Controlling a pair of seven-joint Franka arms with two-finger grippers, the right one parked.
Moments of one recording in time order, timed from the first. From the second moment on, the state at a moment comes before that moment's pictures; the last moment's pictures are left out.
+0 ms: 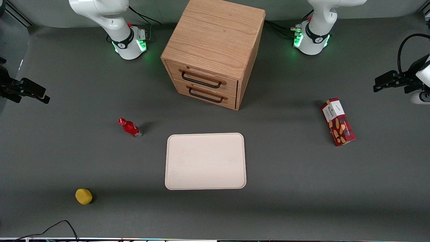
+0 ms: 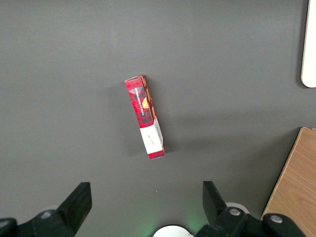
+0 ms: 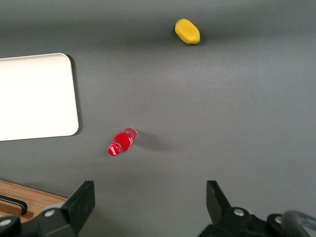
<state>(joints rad) -0.08 -0.02 0.11 -1.64 0.00 1.51 0.10</state>
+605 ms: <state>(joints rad) -0.08 -0.02 0.10 -1.63 0.02 1.48 0.09</state>
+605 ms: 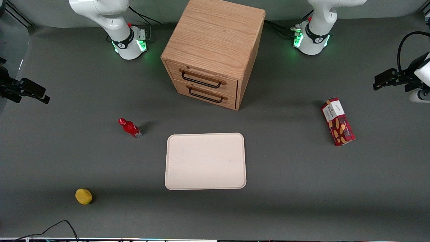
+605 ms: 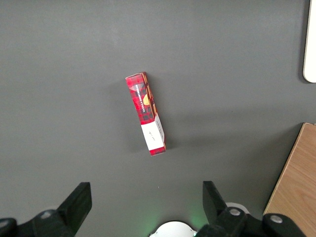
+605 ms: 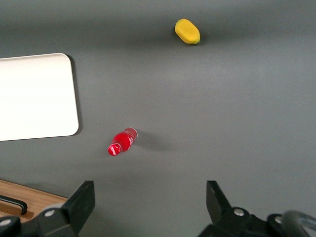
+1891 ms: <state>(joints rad) -0.07 0.09 0.16 -2.36 0.04 2.49 -0.01</state>
